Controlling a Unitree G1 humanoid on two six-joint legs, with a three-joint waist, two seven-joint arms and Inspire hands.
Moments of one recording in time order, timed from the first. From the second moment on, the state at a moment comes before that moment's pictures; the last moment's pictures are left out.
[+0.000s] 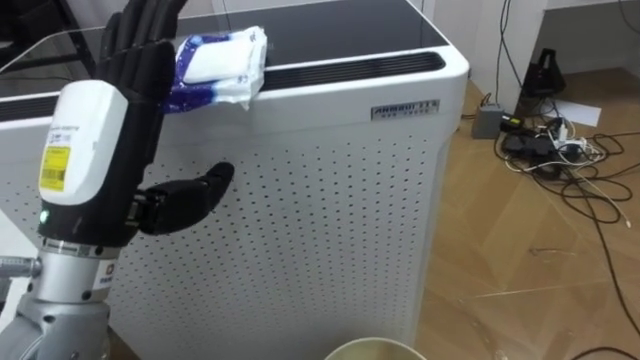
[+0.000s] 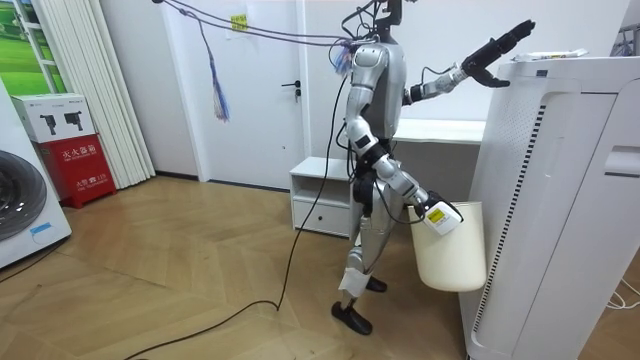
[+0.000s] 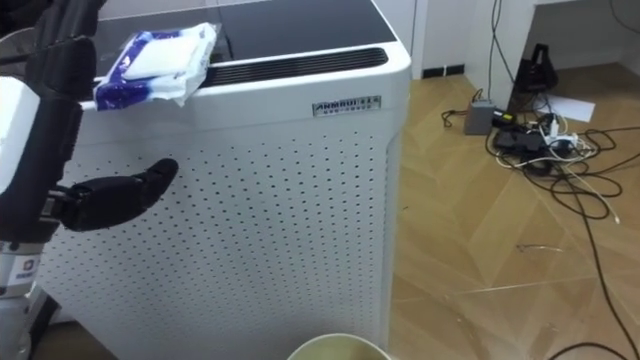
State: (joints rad) left arm -0.03 0.48 0.06 -0.32 0.62 -0.25 0.29; right arm 0.13 -0.37 0.13 0.61 0.11 -0.11 0.26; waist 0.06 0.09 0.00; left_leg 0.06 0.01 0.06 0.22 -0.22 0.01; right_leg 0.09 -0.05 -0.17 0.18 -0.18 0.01
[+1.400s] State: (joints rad) left arm -0.06 0.66 0.11 -0.36 0.65 -0.11 -0.02; right arm 0.18 -0.42 0.14 0.54 0.15 -0.06 0.26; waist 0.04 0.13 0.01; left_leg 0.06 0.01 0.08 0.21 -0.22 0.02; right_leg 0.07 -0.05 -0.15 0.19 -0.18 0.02
